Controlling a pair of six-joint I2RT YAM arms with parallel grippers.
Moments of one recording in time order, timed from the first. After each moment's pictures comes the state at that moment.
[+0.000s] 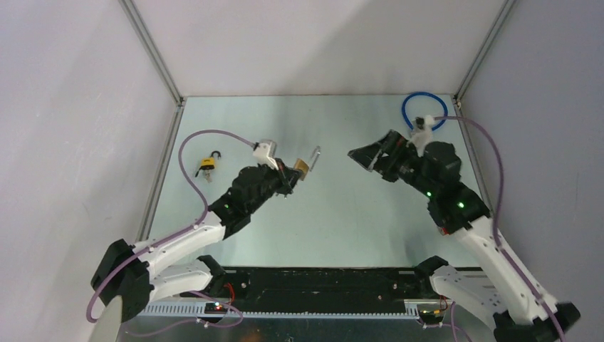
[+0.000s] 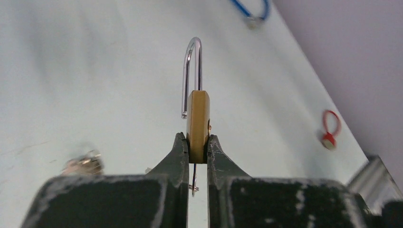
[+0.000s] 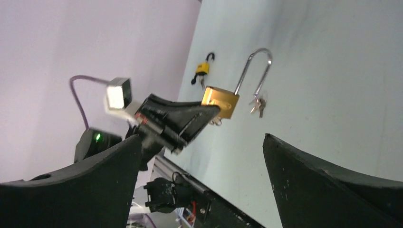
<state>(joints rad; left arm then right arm) -0.77 1.07 0.58 0.32 -0.12 -0.51 0.49 0.88 0.98 -0.32 -0.23 0.90</state>
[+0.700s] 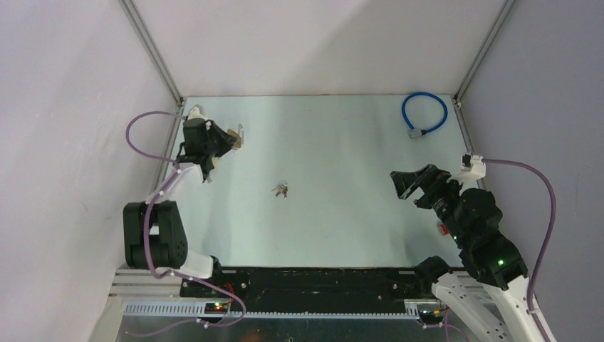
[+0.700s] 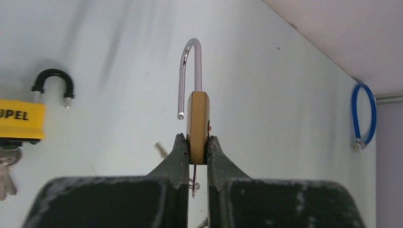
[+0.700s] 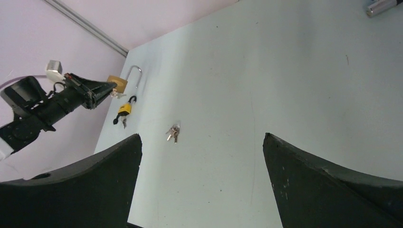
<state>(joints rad) 0.00 1.43 0.91 0.05 0.12 -0.60 0.48 0.45 0.88 -0.60 0.17 0.63</state>
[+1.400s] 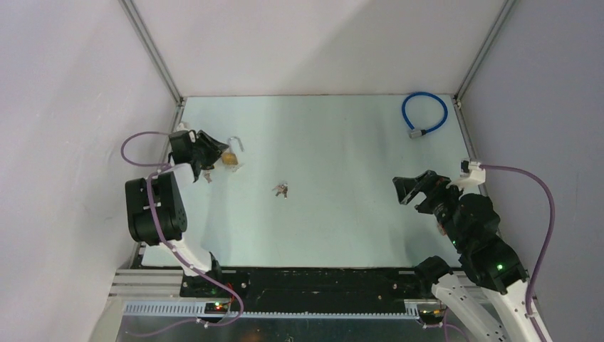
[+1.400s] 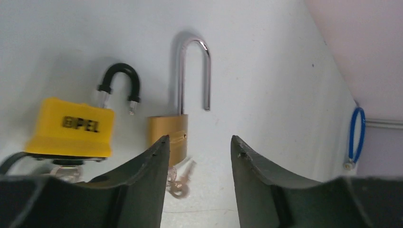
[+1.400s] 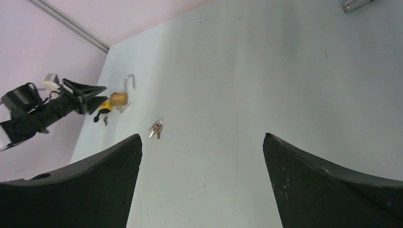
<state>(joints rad) 0.22 1.69 0.87 0.23 0.34 -0.67 0.48 0.38 0.83 -0.64 0.21 0.59</state>
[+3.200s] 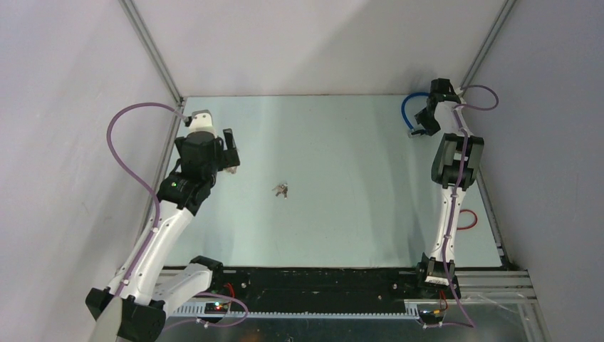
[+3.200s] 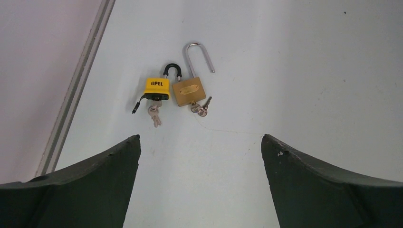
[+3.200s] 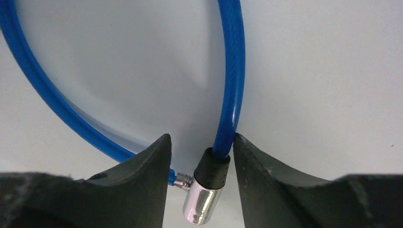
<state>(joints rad) -0.29 0.96 1.00 -0.52 -0.44 -0.23 -0.15 2.50 2.22 -0.72 0.24 0.80</state>
